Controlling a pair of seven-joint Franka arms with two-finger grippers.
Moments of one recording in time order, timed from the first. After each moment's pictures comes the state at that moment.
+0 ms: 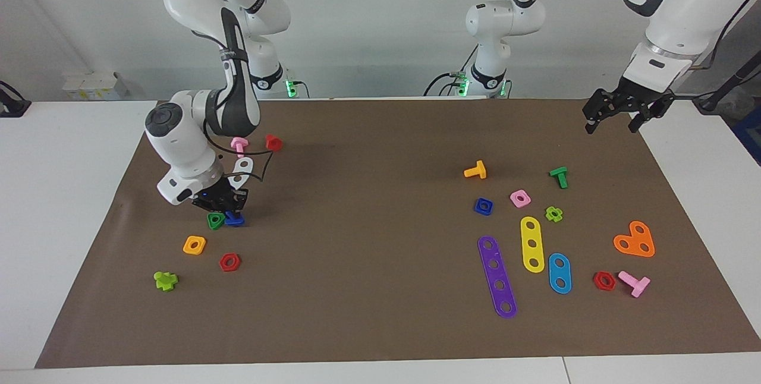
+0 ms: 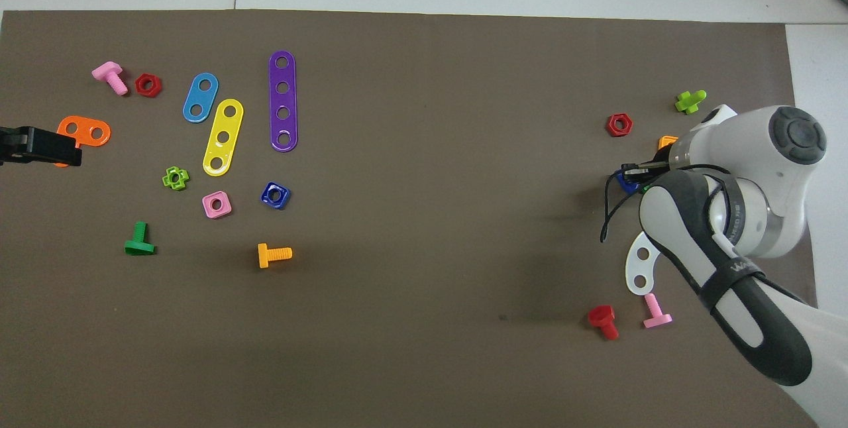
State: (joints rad) left arm 0.03 -0.01 -0.01 -1.65 0.01 1.69 0.09; right arm 0.13 0.24 -0.13 -2.06 0.12 2.33 -0.11
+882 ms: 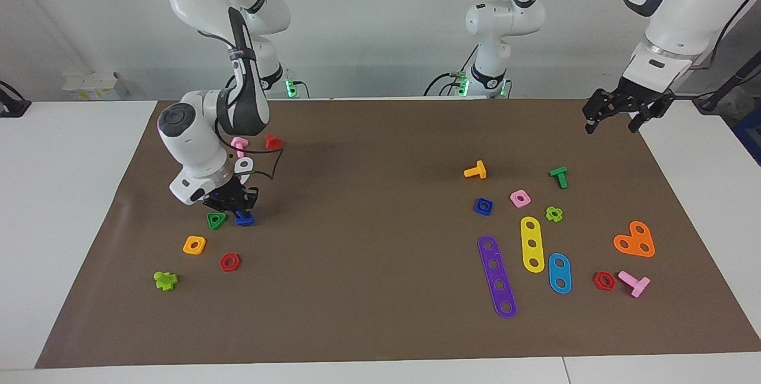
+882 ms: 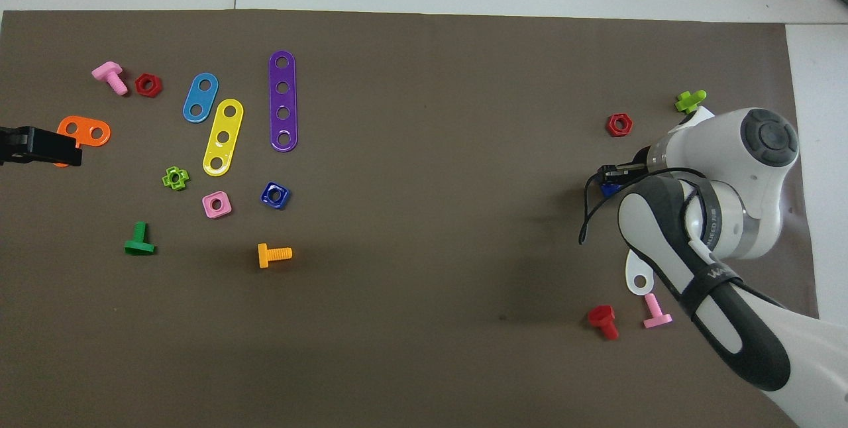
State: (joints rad) left arm 0.03 -0.01 -0.01 -1.65 0.01 1.69 0.09; right arm 0.16 0.23 -0.13 -2.01 0.12 2.32 -0.02
